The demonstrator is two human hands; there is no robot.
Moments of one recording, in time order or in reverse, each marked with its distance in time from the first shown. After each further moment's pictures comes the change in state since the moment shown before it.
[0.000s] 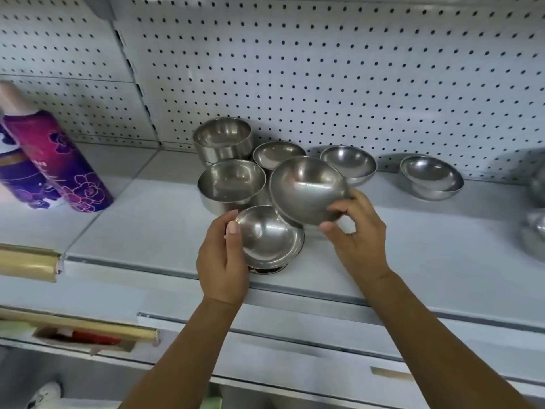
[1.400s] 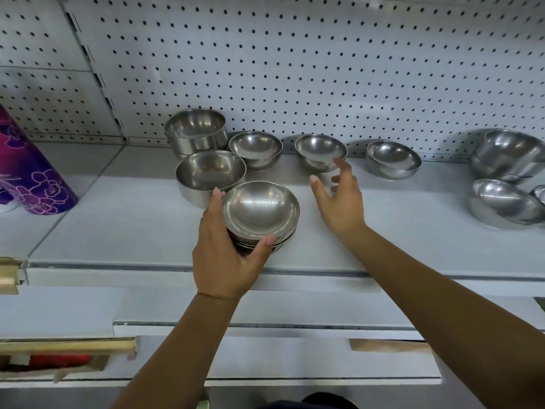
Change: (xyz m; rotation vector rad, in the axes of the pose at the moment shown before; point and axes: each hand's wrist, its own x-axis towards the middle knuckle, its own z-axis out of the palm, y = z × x) left_hand -0.009 0.001 -0.003 0.228 -0.190 0.246; right_hand 0.022 0.017 -0.002 -0.292 -0.024 0.527
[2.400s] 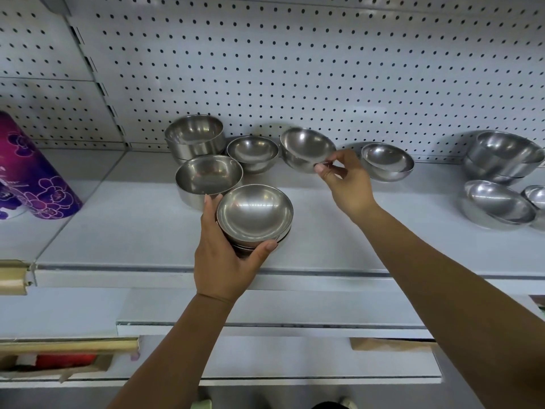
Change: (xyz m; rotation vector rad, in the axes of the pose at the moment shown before) left_hand 0.000 0.004 -0.003 -0.084 -0.047 -0.035; right_hand 0.028 -0.018 -0.032 0.324 -0.083 -0.001
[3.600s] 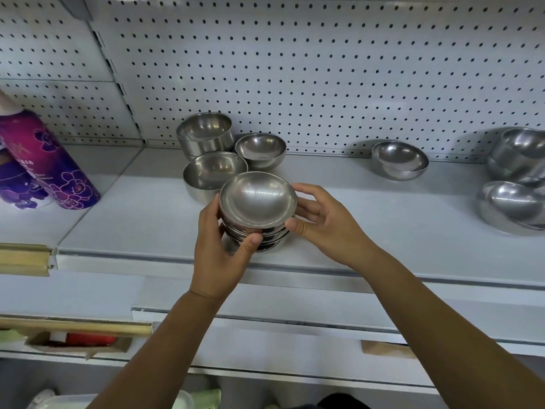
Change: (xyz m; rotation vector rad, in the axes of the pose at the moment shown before) left_hand -0.004 0.001 -0.005 -0.262 -0.056 -0.003; right_hand -0.083 -0.025 0.004 0.217 -0.539 0.097
